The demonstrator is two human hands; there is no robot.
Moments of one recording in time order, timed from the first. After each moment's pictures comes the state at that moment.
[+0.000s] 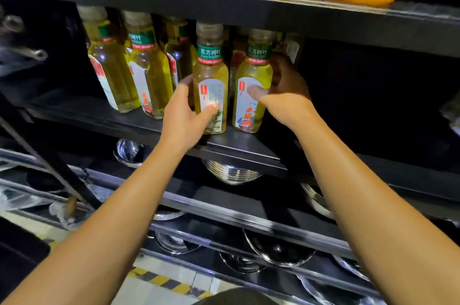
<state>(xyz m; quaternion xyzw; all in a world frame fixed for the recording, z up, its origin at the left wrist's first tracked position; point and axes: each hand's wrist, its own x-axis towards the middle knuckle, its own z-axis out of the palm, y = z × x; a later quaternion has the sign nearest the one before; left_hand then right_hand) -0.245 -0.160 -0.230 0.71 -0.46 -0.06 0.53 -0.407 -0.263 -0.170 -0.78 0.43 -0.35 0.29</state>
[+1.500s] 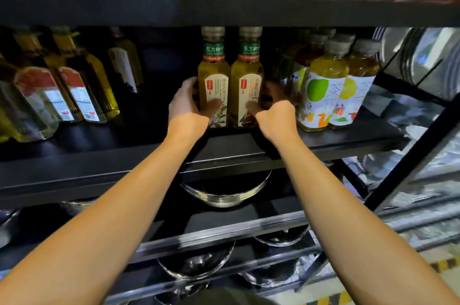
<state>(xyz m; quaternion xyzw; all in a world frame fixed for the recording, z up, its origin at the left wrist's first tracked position) -0.519 -0.315 -0.237 0.59 -0.58 -0.18 0.53 -0.701 -0.322 -0.232 -0.62 0.57 -0.49 0.22</state>
